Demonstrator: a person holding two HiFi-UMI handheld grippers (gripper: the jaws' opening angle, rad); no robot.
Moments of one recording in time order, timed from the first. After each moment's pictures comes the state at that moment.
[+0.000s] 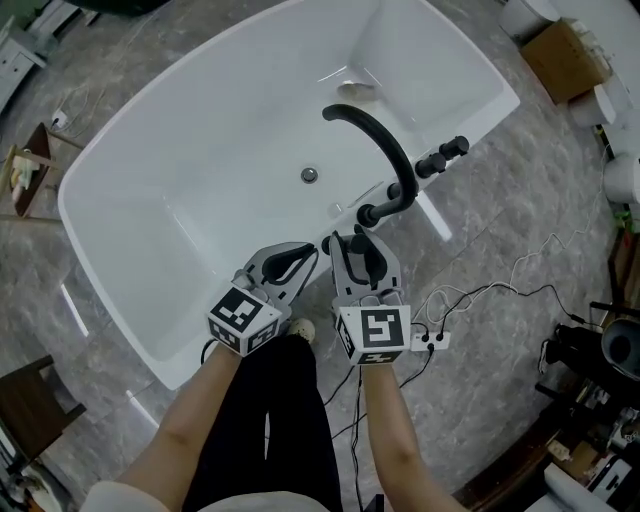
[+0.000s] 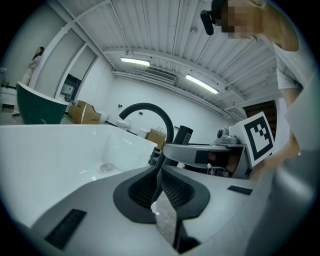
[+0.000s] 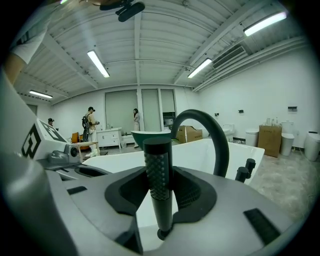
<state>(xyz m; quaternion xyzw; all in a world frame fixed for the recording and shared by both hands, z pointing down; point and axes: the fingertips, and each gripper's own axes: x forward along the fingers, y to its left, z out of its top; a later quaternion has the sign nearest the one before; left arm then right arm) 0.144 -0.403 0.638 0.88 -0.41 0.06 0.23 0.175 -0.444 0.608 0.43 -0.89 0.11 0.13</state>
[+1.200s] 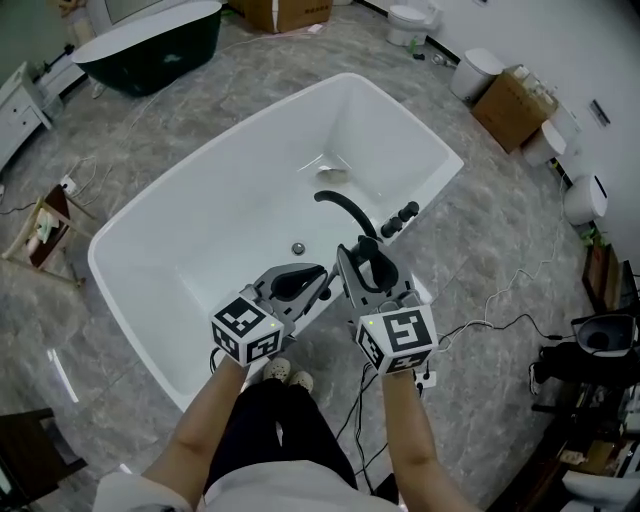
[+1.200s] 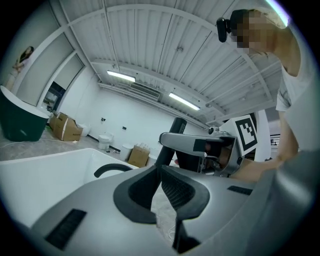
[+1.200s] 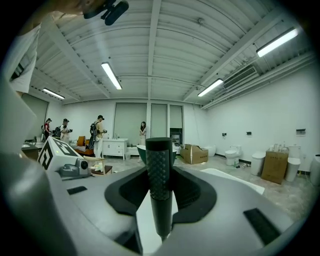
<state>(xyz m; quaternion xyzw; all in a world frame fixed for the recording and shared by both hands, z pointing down) 0.132 -0.391 0.443 0.92 -0.34 -0.02 0.18 0.153 -0.432 0.385 0.41 -0.91 0.03 0.09</state>
